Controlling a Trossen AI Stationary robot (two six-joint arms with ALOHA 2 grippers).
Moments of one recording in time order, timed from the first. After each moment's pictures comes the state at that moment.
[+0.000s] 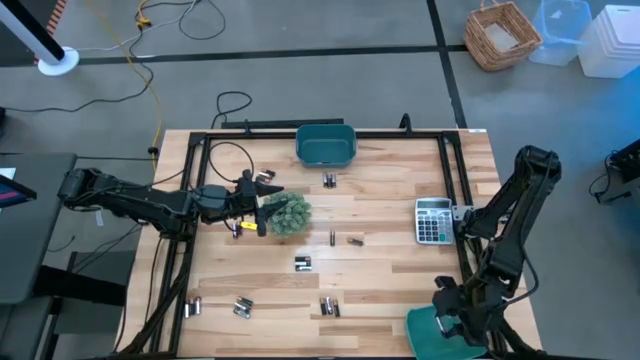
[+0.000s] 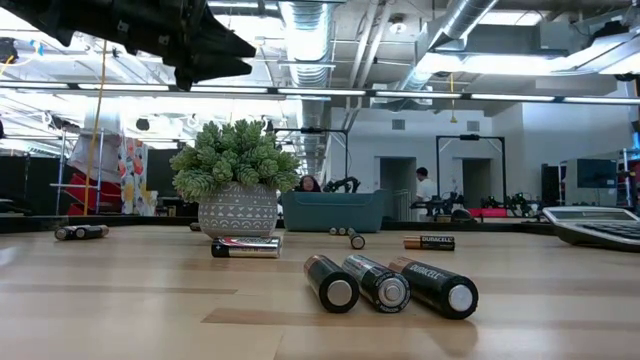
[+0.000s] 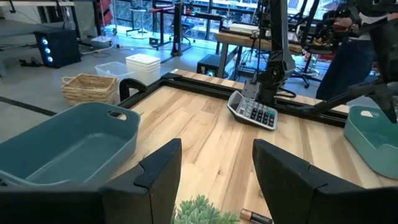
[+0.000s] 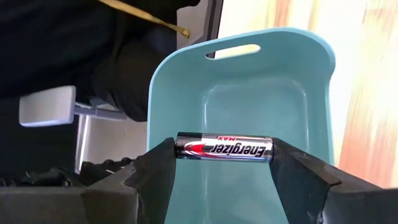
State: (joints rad) left arm -0.08 0.97 0.48 0.38 -0.43 -0.14; right arm 1.11 1.22 0.80 -0.46 0.08 1.03
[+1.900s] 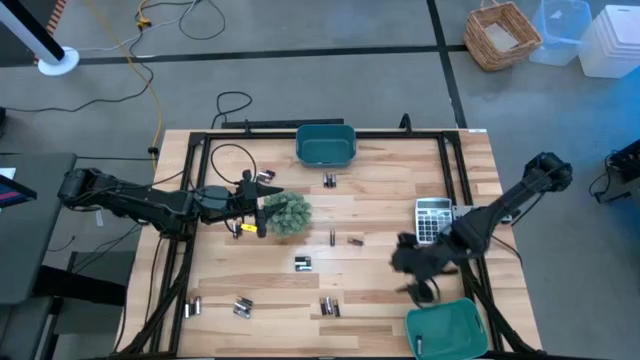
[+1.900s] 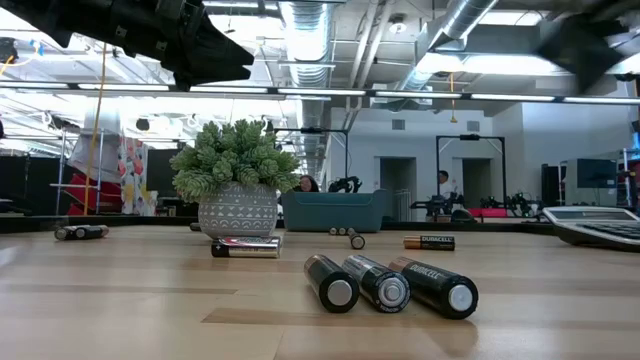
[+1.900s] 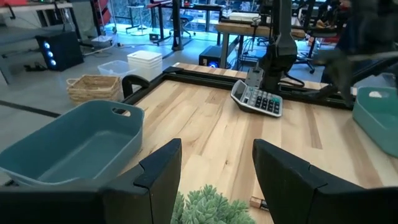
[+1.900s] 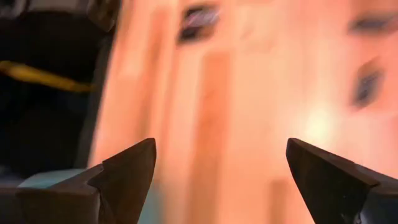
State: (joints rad) left arm -0.08 0.97 0.48 0.35 -0.43 -0.07; right arm 0.55 1.21 0.89 -0.58 0.12 0.49
